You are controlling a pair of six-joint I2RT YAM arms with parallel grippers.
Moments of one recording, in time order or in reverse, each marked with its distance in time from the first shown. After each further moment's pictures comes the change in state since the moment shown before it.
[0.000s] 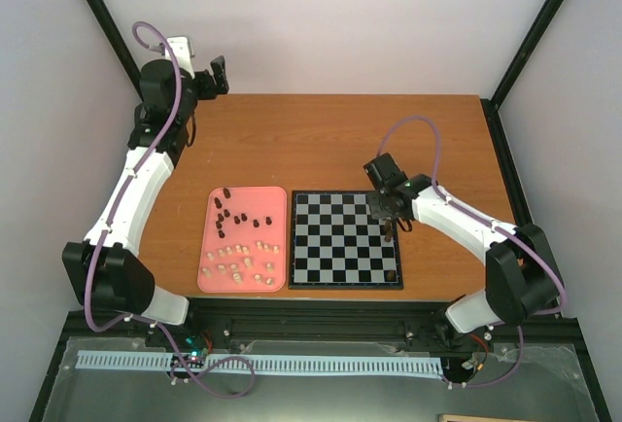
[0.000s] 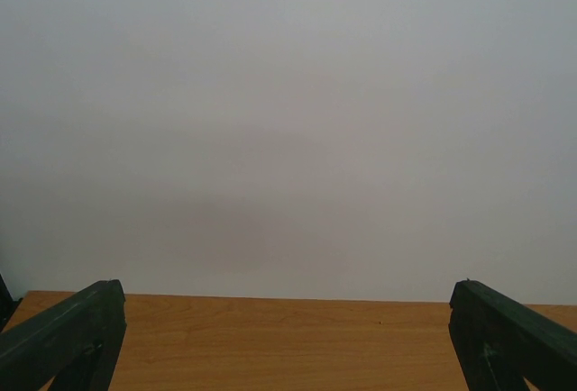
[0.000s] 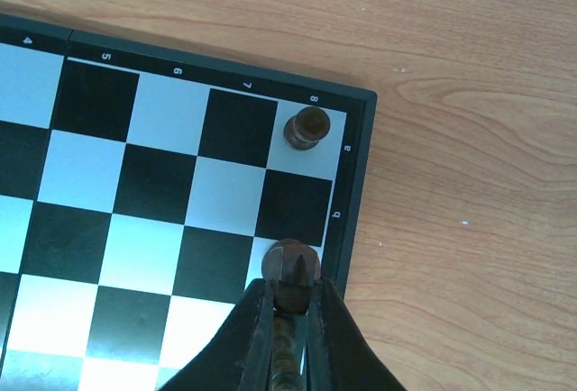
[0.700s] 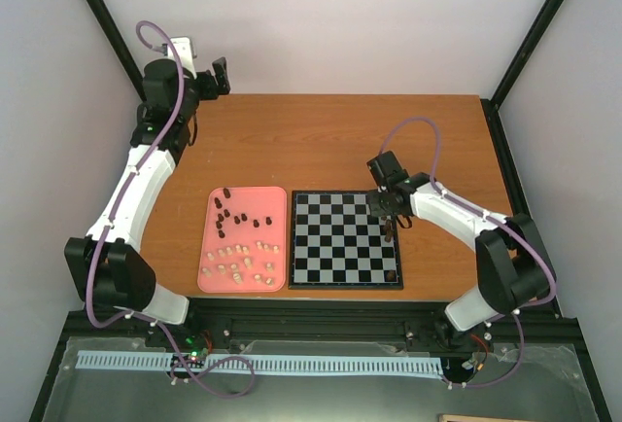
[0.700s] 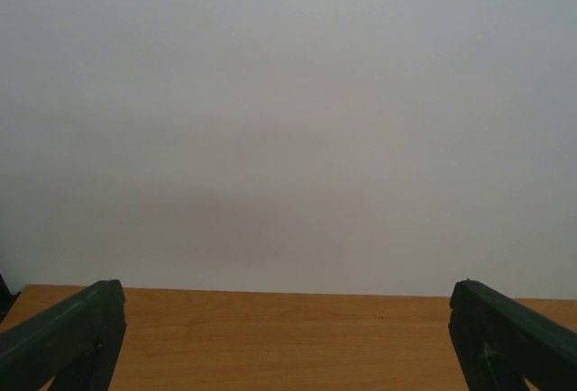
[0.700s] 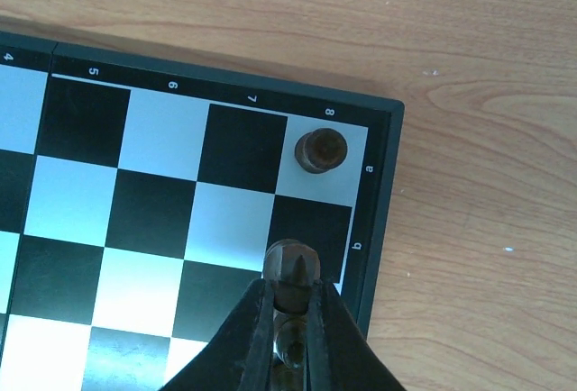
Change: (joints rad) left arm 0.000 0.021 0.004 0.000 0.000 0.000; right arm -0.061 0.058 -0.012 0.082 -0.084 -0.013
